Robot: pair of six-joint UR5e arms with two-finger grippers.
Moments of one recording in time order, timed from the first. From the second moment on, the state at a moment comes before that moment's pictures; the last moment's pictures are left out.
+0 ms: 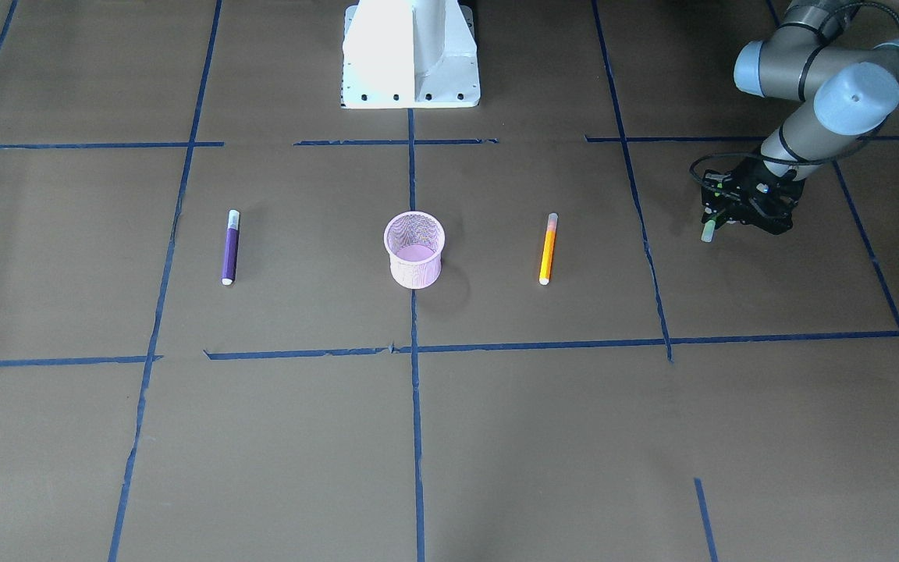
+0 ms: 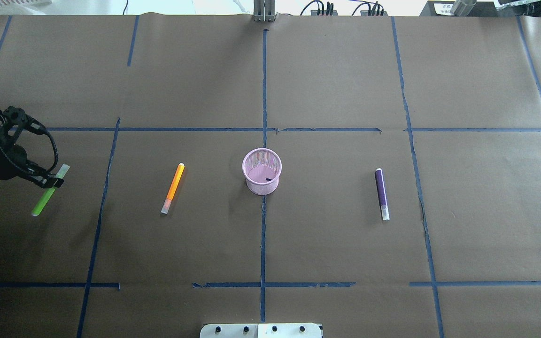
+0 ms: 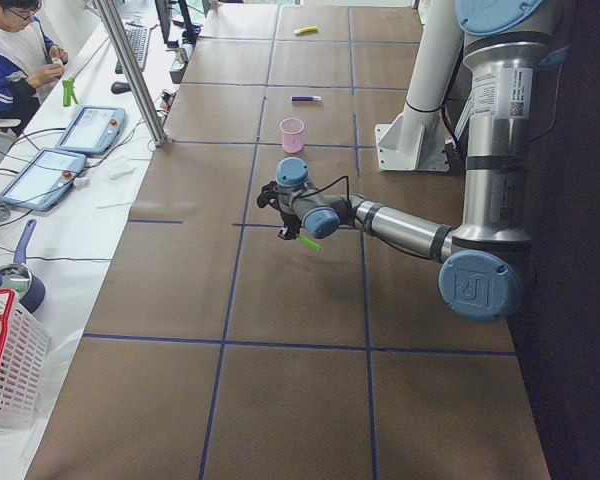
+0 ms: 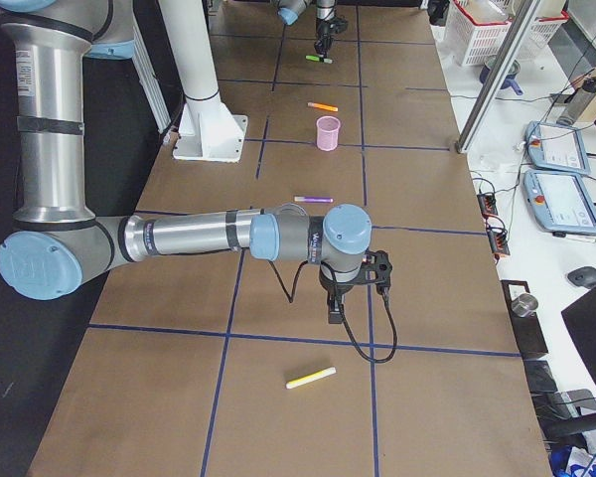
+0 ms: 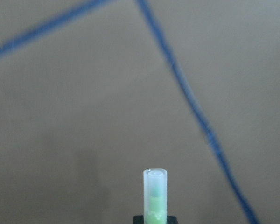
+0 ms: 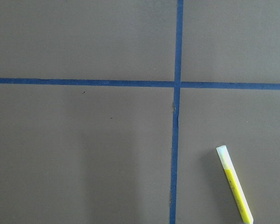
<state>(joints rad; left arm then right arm) -0.89 -1.58 -1.84 -2.10 -2.21 -0.46 1.56 -1.61 1.75 -1.69 2.41 -0.01</state>
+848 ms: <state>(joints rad) -0.76 -1.87 -1.95 -2.31 -1.77 -0.78 1.56 -1.59 1.75 -1.69 2.43 -0.01</state>
